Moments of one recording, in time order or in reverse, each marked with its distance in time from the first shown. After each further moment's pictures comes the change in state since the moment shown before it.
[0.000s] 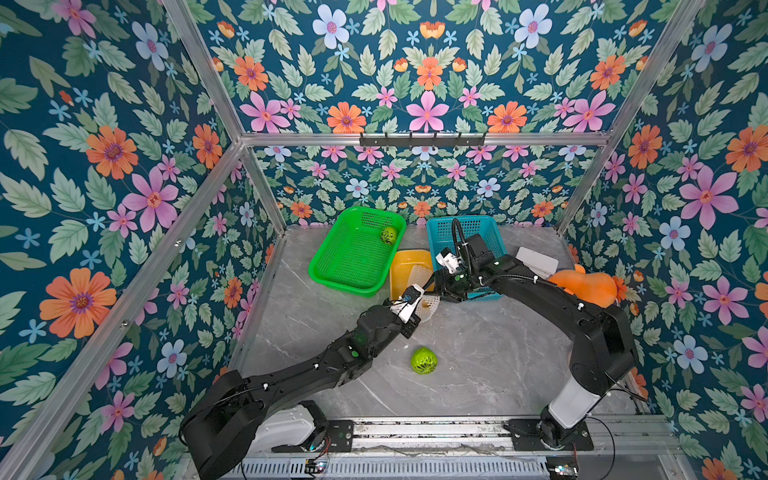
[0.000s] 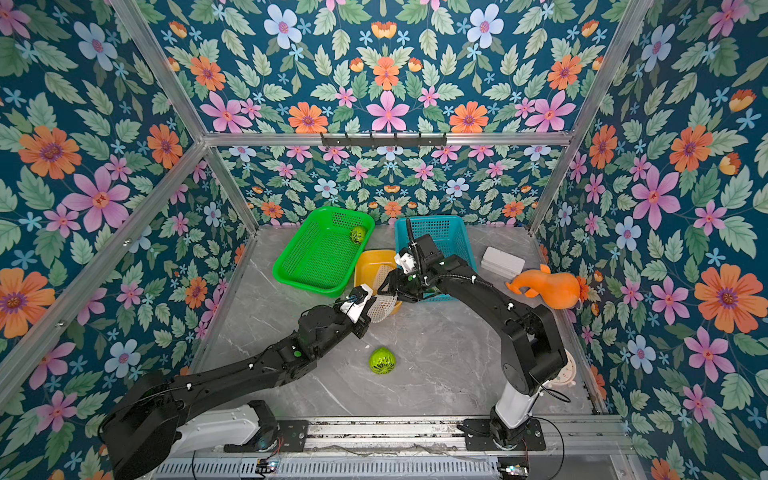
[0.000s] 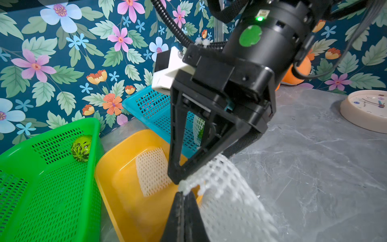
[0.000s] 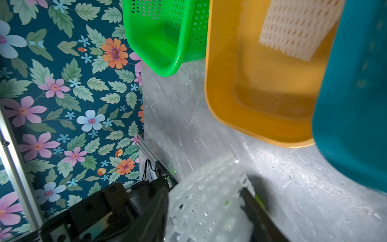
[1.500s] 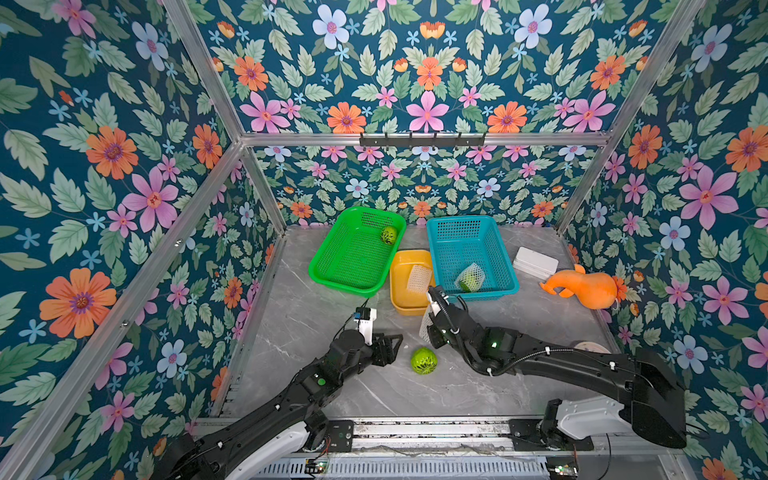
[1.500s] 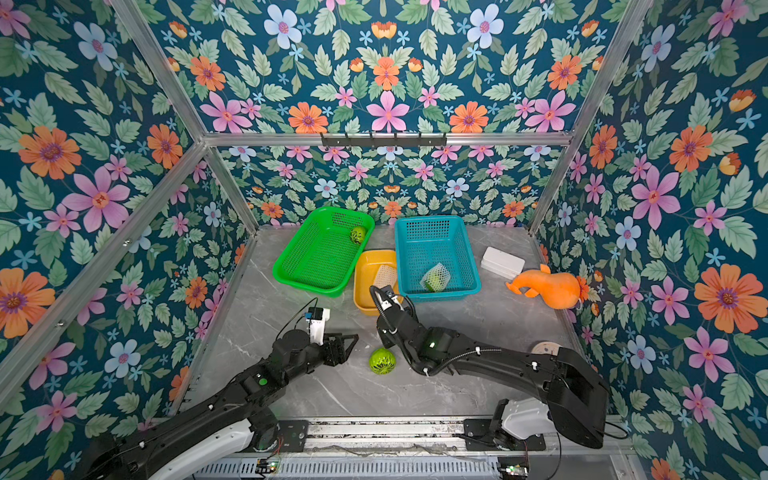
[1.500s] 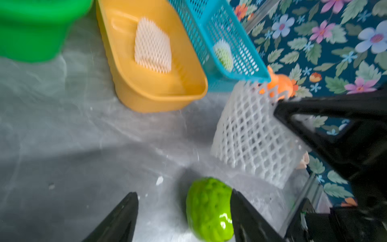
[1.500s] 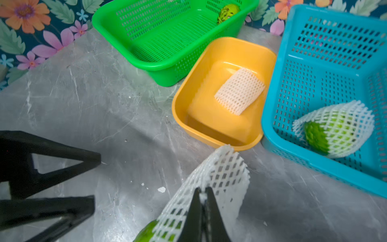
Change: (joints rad) left arm 0.110 -0.418 -0.299 -0.424 0.237 -0.824; right arm 0.558 -0.332 -0.505 0.452 1.118 -0.343
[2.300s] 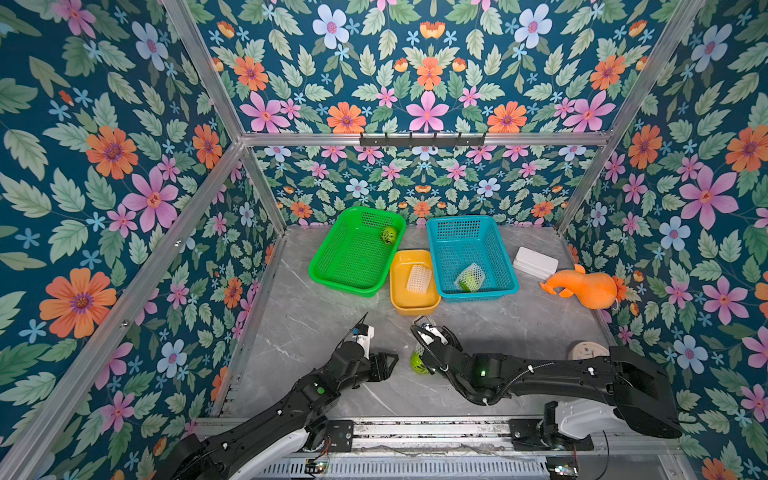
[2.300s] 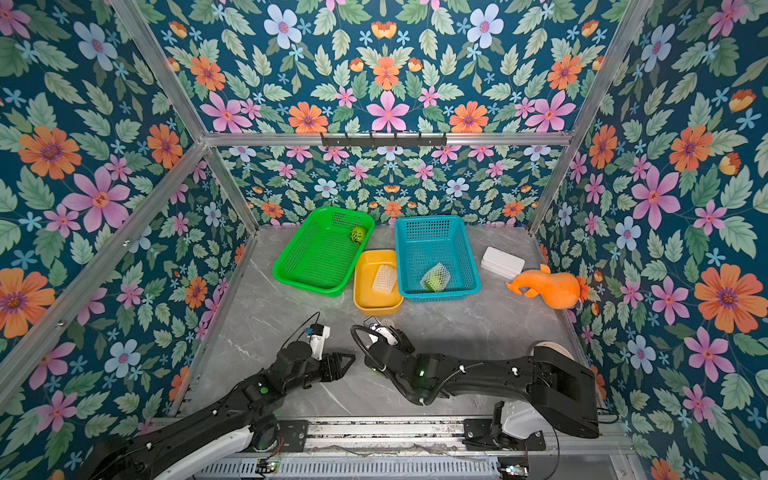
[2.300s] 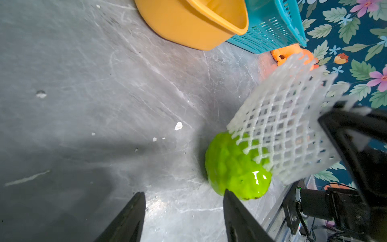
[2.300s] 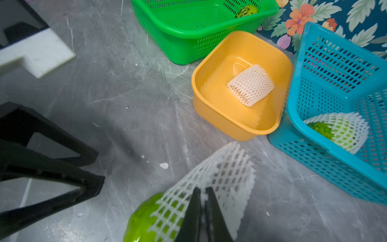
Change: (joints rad) left arm 0.000 -0.017 -0.121 0.001 0.076 -0.125; right arm 0.170 0.042 -0.123 0.090 0.163 -0.060
